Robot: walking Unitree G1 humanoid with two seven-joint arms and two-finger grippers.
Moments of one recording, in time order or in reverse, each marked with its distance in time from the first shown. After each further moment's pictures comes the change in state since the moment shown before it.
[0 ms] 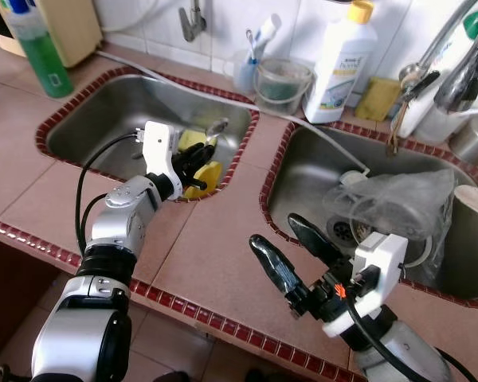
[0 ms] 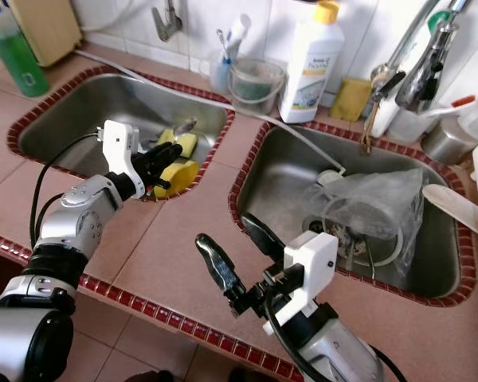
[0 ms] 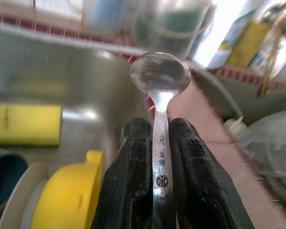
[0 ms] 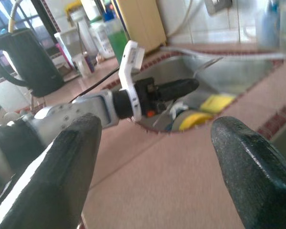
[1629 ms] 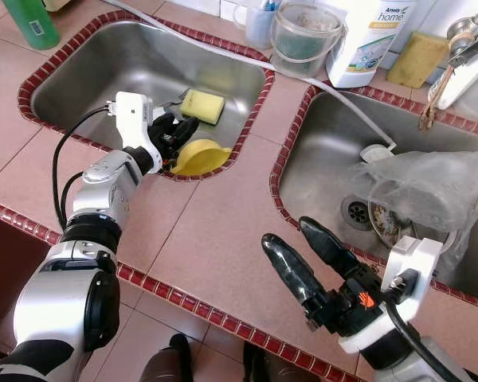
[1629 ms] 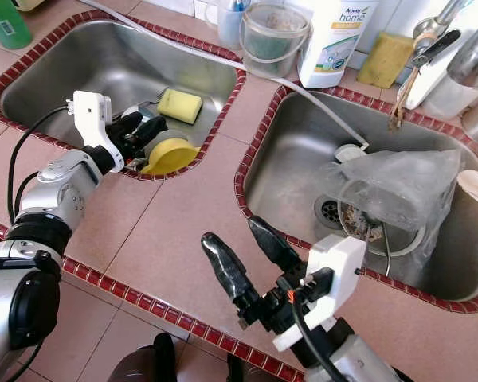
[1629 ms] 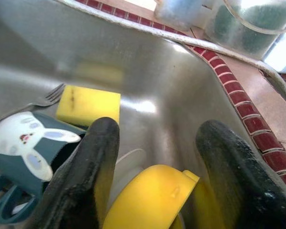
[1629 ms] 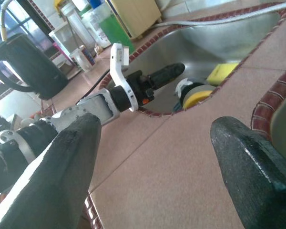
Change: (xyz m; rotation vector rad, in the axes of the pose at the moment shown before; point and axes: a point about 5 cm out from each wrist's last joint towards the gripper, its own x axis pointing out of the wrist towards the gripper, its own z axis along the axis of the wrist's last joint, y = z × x) left arm -0.003 0.029 0.035 0.016 -0.104 0.092; right arm -0.006 0.006 0.017 0.109 -0.038 -0.017
